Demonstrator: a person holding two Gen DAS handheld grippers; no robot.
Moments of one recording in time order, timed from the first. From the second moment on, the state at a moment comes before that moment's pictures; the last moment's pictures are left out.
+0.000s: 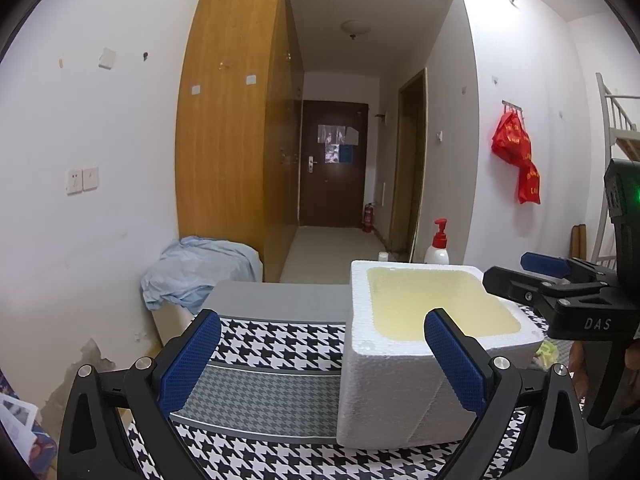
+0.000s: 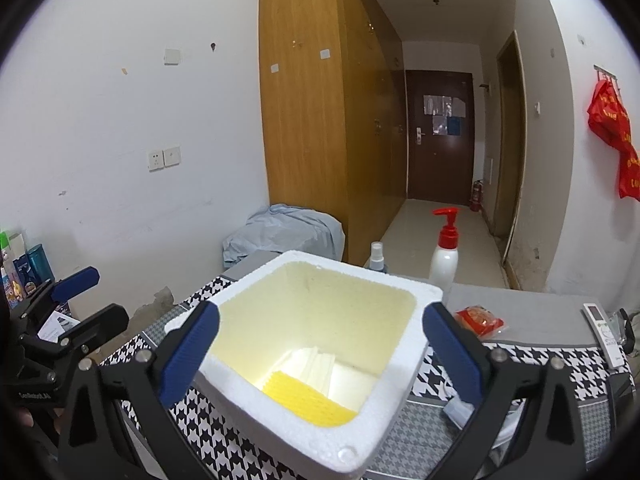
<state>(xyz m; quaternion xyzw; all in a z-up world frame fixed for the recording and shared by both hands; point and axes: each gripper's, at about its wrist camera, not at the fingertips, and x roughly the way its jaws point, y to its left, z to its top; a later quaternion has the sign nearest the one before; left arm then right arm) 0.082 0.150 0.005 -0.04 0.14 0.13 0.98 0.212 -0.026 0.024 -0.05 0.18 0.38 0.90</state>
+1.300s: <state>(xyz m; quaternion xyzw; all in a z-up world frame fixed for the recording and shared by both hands) 0.057 0.078 0.025 -0.02 0.11 0.09 0.99 0.162 -0.107 0.026 -0.02 0.14 0.36 0.92</state>
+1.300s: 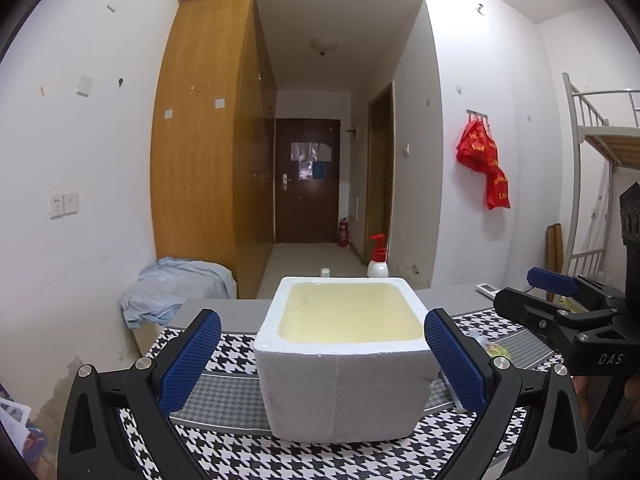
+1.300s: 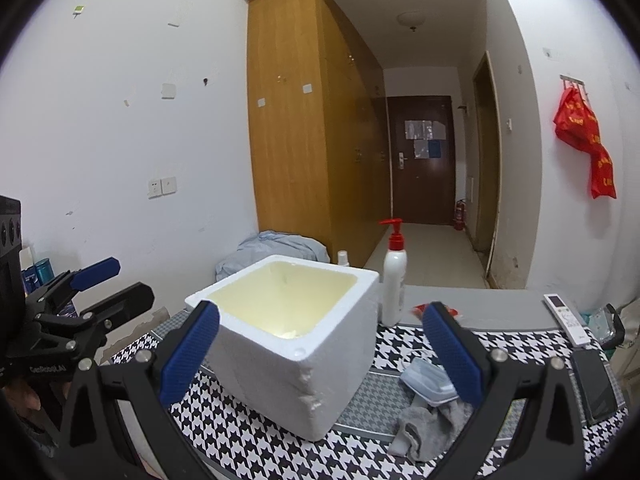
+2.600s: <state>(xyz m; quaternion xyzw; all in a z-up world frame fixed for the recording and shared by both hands) 0.052 0.031 -0.013 -0.02 0.08 0.06 1.00 0.141 -0.177 -0.019 -0.01 0.11 0.30 0.95</state>
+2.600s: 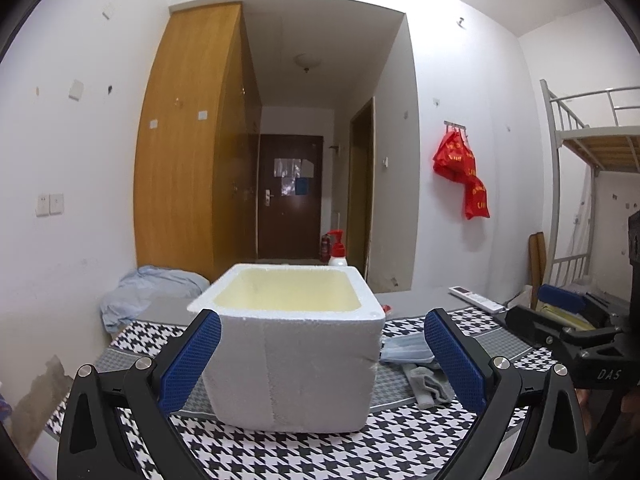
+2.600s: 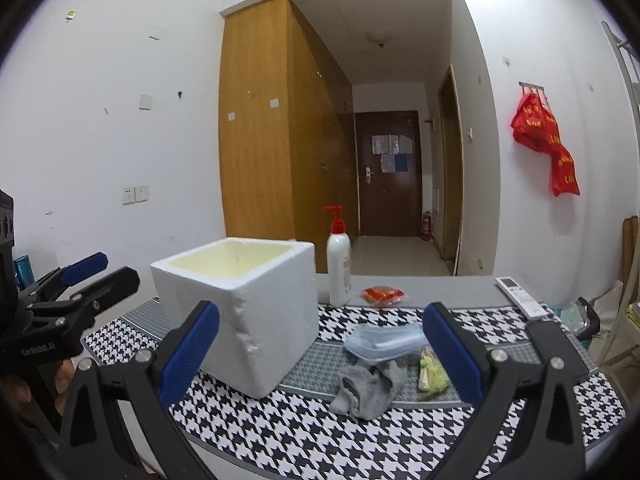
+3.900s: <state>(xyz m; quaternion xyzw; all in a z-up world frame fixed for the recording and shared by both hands) 0.106 -0.054 -0.044 0.00 0.16 -0.07 0.99 0.153 -0.251 -0.047 0.01 0.17 0.19 0.97</state>
